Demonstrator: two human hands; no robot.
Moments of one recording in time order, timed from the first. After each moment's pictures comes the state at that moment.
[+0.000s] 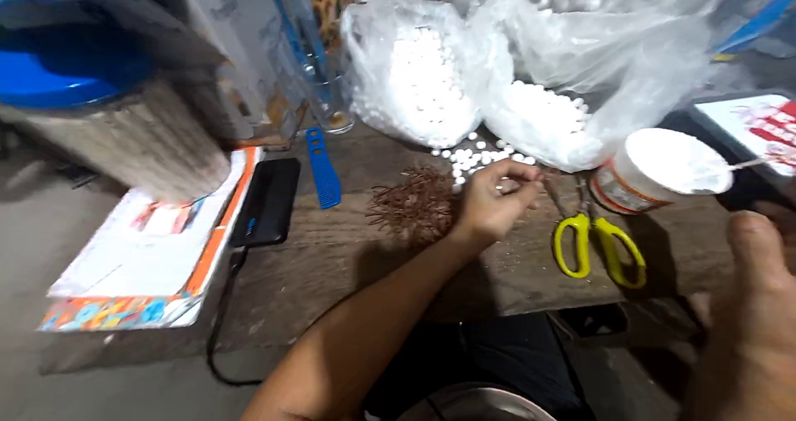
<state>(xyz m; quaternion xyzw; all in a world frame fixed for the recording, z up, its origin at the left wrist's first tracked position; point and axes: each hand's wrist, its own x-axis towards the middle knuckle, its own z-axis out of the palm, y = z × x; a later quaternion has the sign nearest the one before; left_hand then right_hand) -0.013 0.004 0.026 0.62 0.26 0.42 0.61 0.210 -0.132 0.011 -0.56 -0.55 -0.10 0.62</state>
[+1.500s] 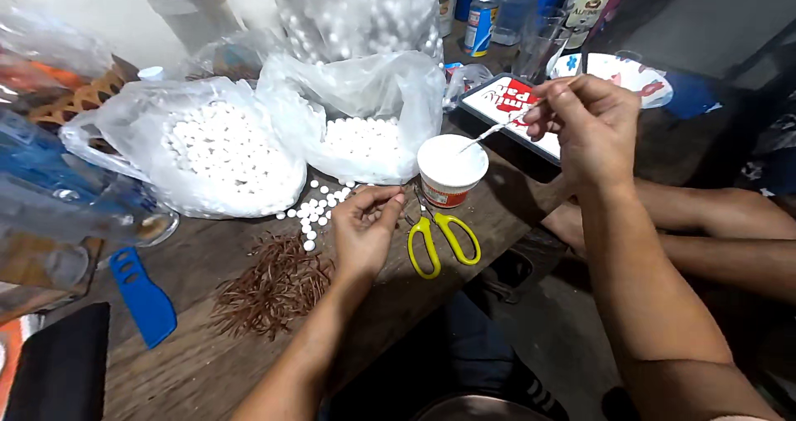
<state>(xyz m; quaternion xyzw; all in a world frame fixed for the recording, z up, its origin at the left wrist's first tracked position) 0.033 -0.008 0.036 0.71 0.24 0.46 0.47 0.282 -0.118 0.079 -0.52 -0.50 0.01 0.69</state>
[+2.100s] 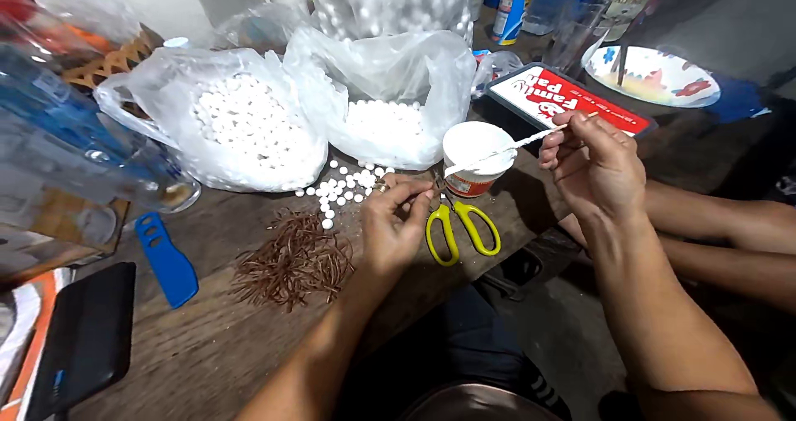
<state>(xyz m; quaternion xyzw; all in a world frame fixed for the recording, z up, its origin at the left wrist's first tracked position) 0.030 -0.009 0.015 0.77 0.18 0.49 0.36 0.243 -0.128 0.055 -0.46 -0.36 0.22 0.78</state>
